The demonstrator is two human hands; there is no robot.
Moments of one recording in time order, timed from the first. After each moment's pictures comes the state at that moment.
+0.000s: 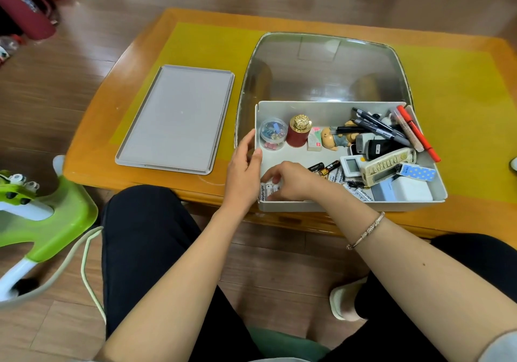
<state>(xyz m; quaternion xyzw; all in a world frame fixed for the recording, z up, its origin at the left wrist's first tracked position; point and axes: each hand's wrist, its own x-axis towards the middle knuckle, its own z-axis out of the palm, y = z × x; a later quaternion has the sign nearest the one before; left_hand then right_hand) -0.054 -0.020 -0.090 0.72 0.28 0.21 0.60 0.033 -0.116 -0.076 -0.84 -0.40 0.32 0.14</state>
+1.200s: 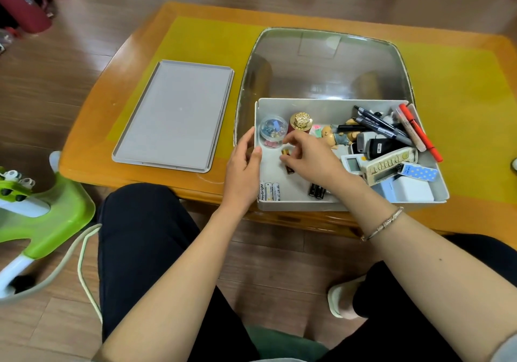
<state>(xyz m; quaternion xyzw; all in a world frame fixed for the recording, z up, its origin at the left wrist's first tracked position) -0.054 -0.021 -0.089 0.72 0.28 0.20 0.61 0.063 -0.130 -0.073 -0.88 -0.36 0.14 0.28</state>
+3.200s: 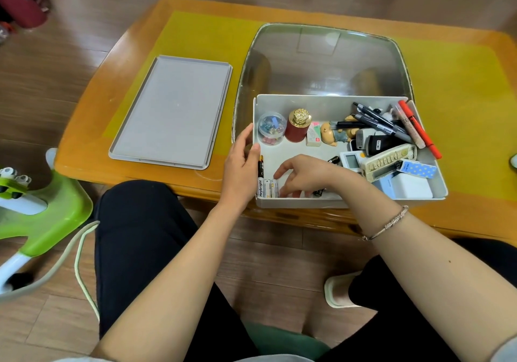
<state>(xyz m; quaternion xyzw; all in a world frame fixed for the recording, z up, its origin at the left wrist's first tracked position) -0.054 -0.023 -0.087 0.73 0.29 0.19 0.59 0.054 -0.130 -0.064 -0.82 -0.30 0.46 0.16</state>
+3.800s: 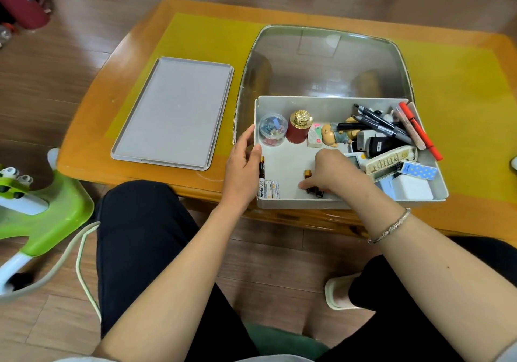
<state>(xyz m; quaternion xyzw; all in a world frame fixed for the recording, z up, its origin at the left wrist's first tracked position) -0.055 -0.022 -0.086 0.73 0.28 0.19 0.60 0.067 -0.152 -0.069 -0.94 -0.26 0.23 0.00</state>
